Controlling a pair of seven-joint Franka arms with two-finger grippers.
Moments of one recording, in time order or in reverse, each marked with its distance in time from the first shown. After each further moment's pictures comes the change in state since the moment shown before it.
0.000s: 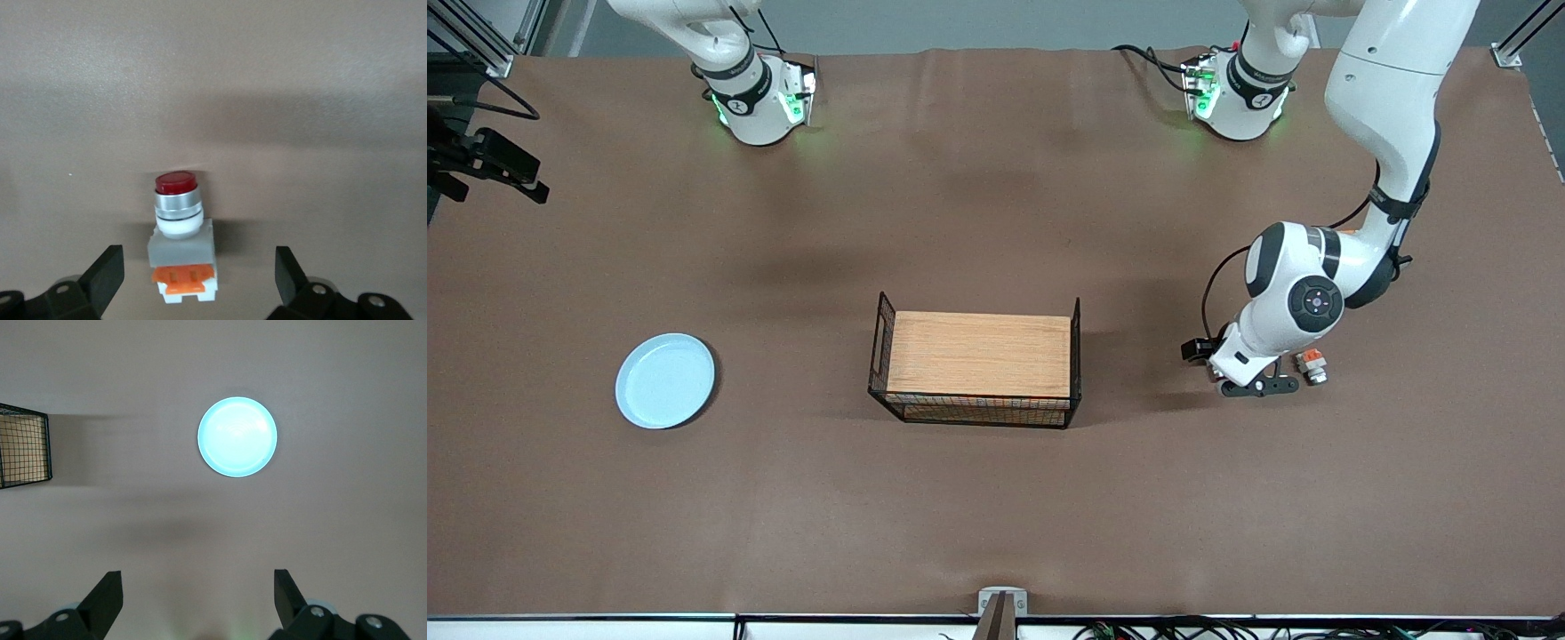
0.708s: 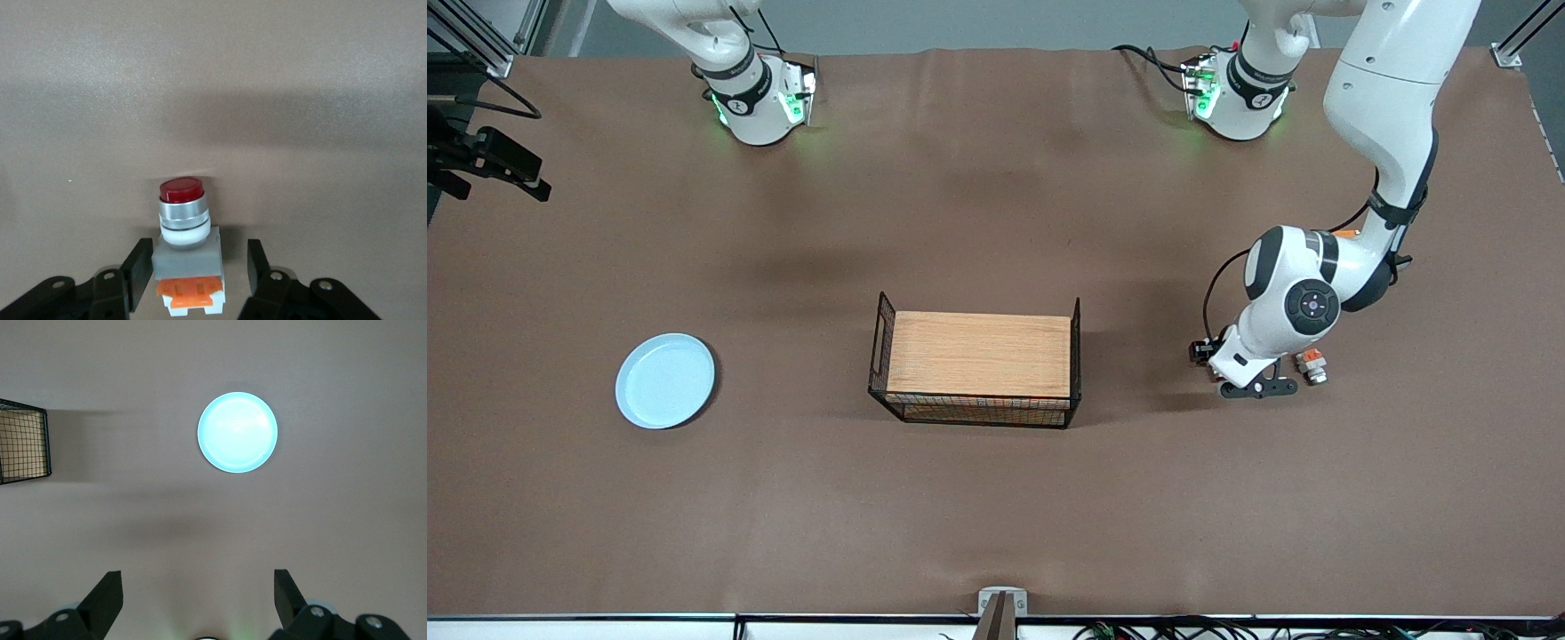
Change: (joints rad) left arm 0.005 0.016 0.001 0.001 0.006 0.018 0.000; right arm 0.000 0.000 0.000 -0.001 0.000 -0.014 0.000
